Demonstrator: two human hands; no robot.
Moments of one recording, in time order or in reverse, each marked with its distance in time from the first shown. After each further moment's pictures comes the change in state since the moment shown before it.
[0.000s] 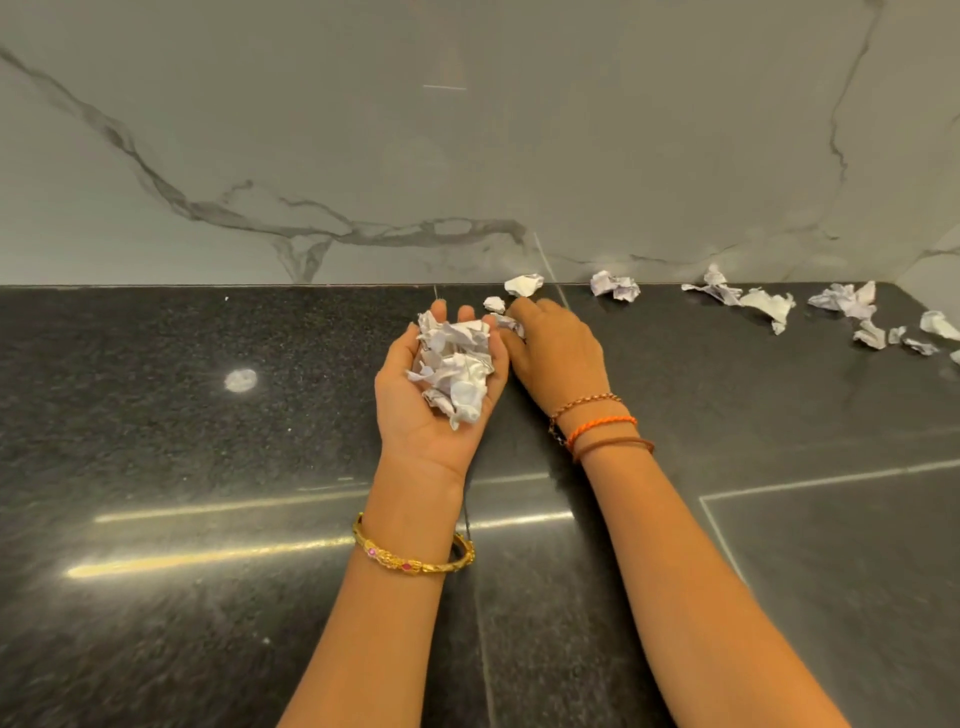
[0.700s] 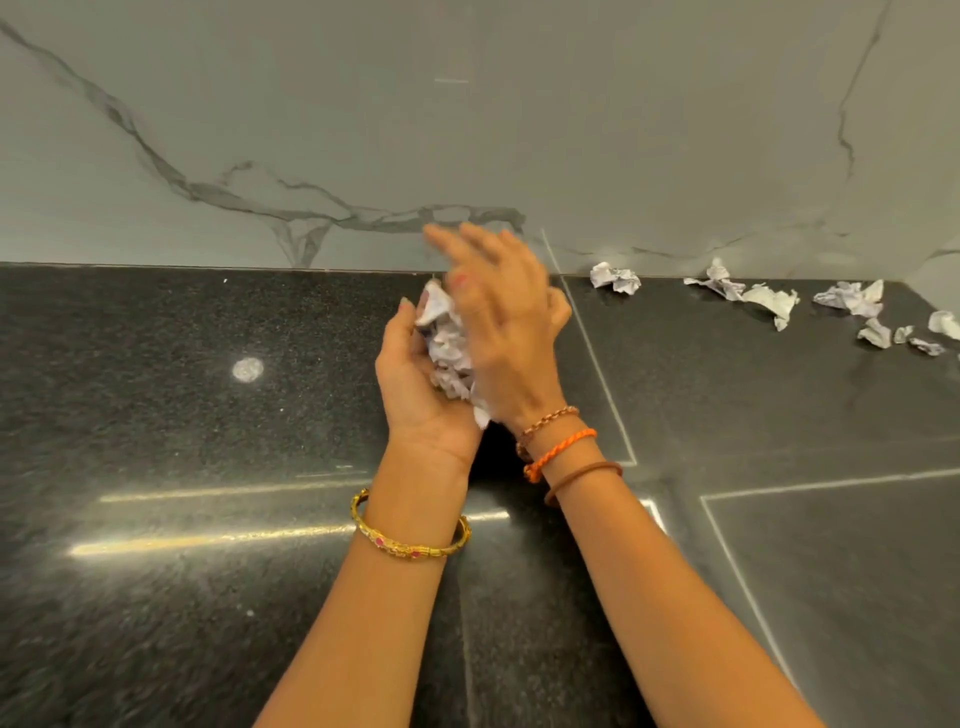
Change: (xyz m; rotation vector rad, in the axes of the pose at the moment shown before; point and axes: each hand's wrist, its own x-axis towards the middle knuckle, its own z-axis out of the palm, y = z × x) left_hand -0.003 -0.011 0.000 0.168 -0.094 0.100; right_hand -0.024 -0.051 -0.013 0.731 0.314 -0.122
